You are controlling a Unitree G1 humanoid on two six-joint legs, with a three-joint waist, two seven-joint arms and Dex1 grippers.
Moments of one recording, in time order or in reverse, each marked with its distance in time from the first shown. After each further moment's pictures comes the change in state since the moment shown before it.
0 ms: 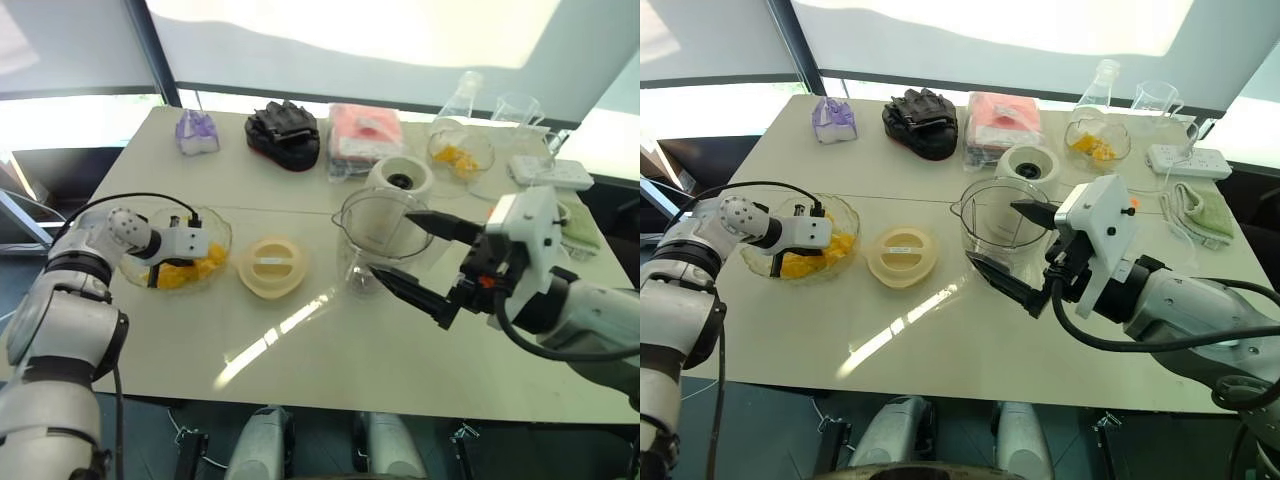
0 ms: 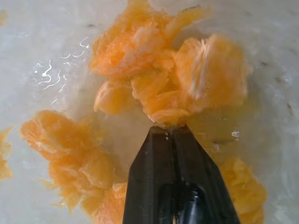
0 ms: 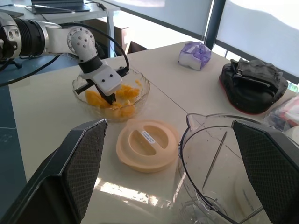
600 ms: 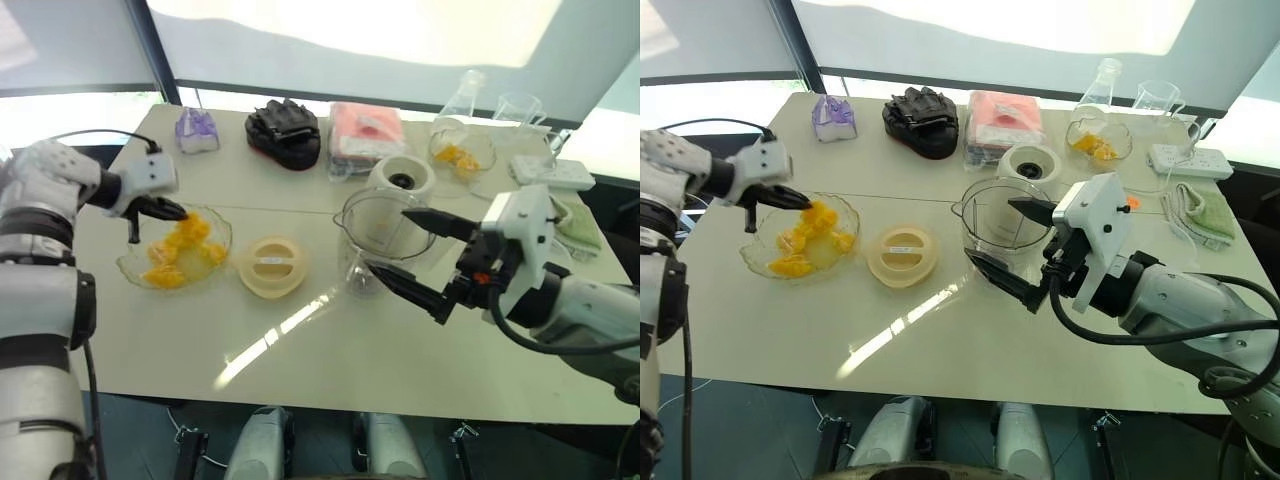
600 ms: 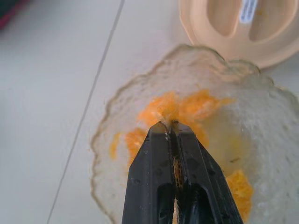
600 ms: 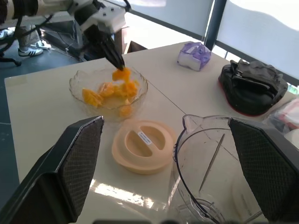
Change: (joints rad) left arm -0.226 0.101 0.234 -0.031 -0.255 0.208 -0.397; right arm -0.012 0.041 0.034 0.036 -0.096 -0.020 0.068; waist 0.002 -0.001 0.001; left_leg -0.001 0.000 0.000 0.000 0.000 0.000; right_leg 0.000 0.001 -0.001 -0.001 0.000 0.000
